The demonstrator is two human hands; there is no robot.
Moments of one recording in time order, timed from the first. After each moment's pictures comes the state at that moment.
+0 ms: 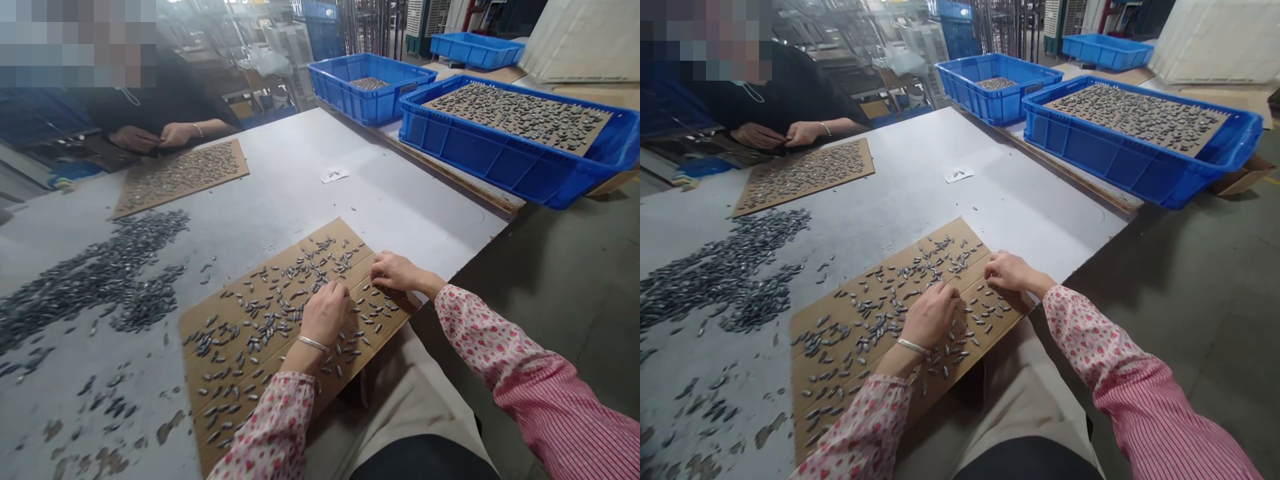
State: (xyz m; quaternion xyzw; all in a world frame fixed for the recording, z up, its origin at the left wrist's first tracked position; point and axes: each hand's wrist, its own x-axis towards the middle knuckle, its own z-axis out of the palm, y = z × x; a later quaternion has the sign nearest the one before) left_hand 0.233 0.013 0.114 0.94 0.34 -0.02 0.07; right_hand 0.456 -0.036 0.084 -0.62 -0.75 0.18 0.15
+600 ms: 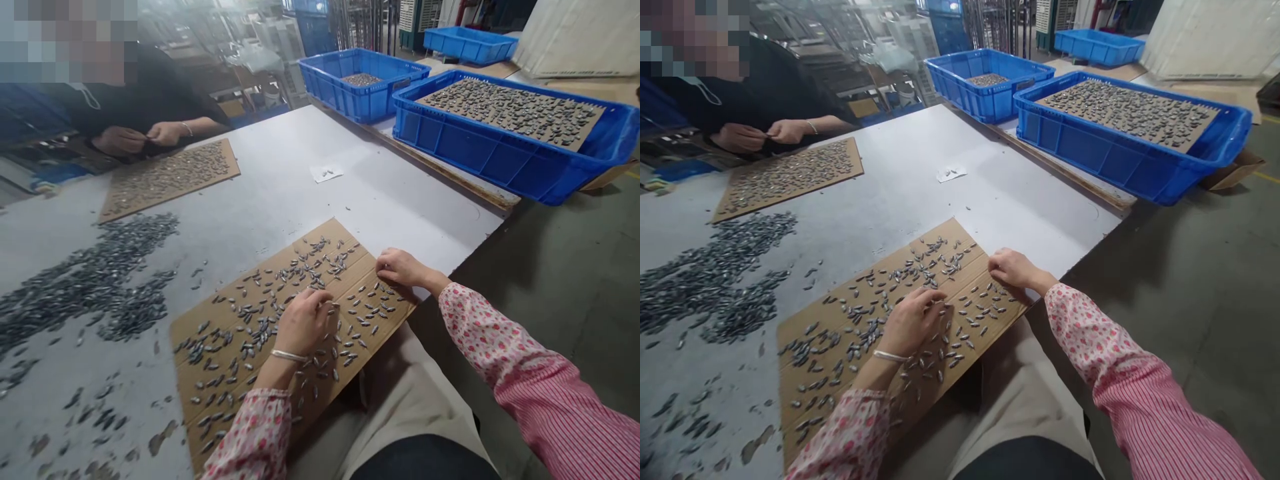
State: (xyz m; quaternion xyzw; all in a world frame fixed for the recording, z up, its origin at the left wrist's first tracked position) left_hand 0.201 0.037 0.090 0.92 0.34 0.09 0.18; right_hand 0.473 -0.045 0.080 -0.63 -0.72 0.18 0.22
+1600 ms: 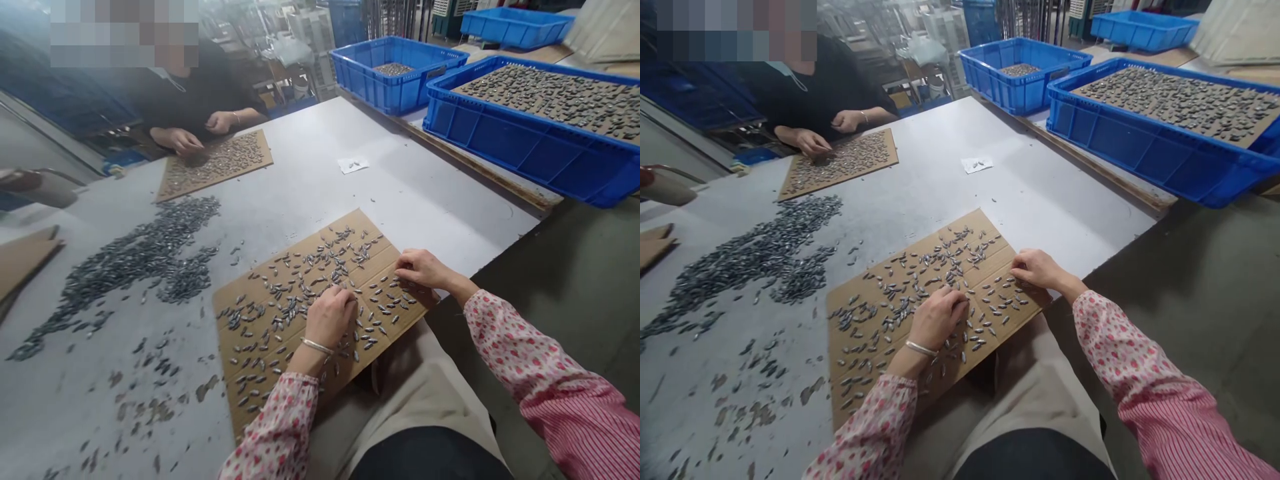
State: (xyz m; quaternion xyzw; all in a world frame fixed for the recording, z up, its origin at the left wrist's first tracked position) left_hand 0.196 0.007 0.098 0.92 0.38 0.01 0.11; right_hand 0.464 -0.057 0.069 -0.64 -0.69 0.22 0.26
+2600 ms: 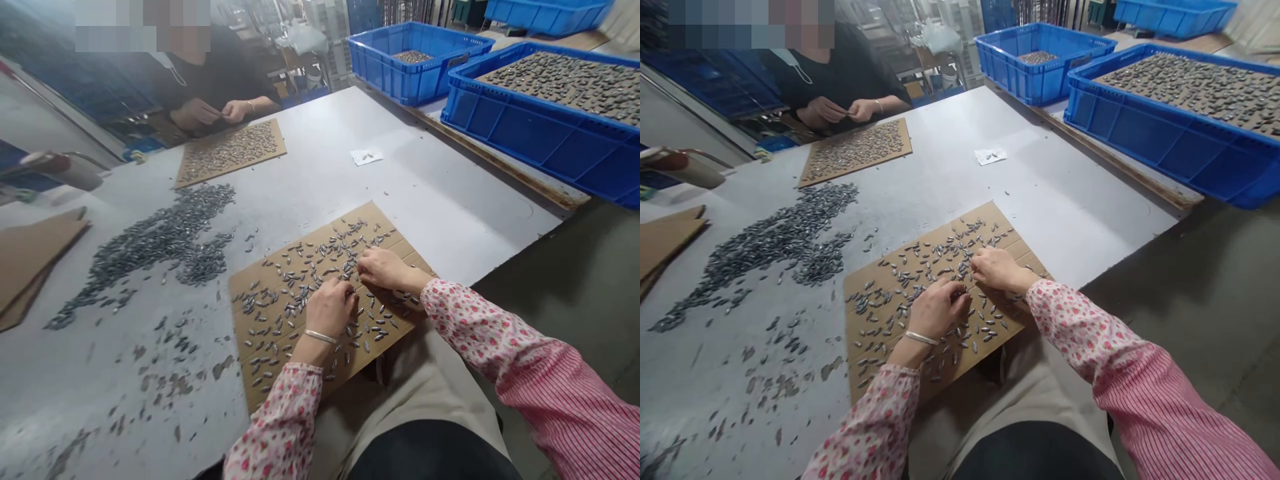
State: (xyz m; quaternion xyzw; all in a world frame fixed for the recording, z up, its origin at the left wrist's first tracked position) left_hand 0.185 0.009 0.113 0.90 0.43 0.00 0.10; right_hand 0.369 0.004 0.091 -0.59 -0.79 0.13 0.10
